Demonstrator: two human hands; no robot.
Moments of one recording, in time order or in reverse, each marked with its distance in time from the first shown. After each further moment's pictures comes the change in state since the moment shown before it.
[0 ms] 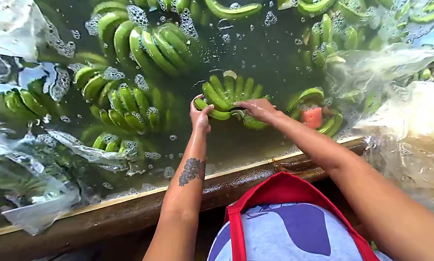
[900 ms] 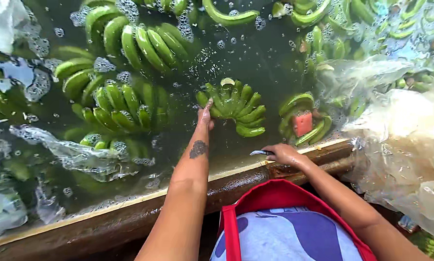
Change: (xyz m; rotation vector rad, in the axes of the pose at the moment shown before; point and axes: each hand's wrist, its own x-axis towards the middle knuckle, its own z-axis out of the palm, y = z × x) left_hand 0.046 -0.054 0.029 -0.162 -0.059 -0.260; right_hand -0.154 -0.006 0.044 0.201 -0.475 0.411
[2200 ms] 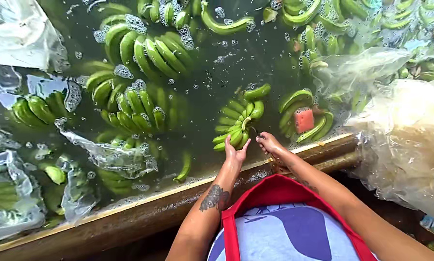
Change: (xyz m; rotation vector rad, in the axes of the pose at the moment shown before) left_hand -0.174 -0.048 0.048 -0.641 0.212 -0.375; right_hand 0.047 -0.022 0.020 1.017 0.253 0.138
